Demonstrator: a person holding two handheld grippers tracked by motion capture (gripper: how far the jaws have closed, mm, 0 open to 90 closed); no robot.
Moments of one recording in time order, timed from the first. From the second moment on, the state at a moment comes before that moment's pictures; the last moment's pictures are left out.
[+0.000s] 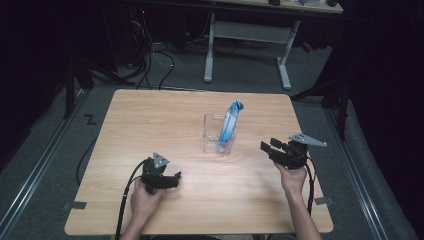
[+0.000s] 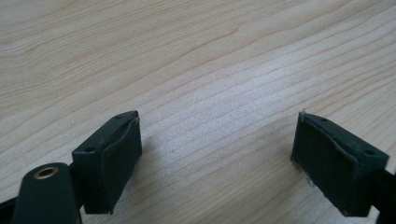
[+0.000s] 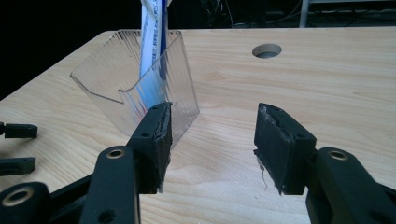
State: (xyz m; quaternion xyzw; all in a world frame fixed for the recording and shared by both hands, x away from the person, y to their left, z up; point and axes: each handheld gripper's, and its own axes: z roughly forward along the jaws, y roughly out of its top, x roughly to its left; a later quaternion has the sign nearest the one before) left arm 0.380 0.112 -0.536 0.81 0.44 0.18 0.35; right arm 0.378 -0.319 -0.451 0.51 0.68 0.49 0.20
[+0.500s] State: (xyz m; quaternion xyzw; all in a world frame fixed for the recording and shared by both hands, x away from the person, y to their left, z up) left arm 0.380 0.112 -0.536 0.81 0.44 0.18 0.35; right arm 0.372 -0.320 -0.463 0.52 0.69 0.48 0.19
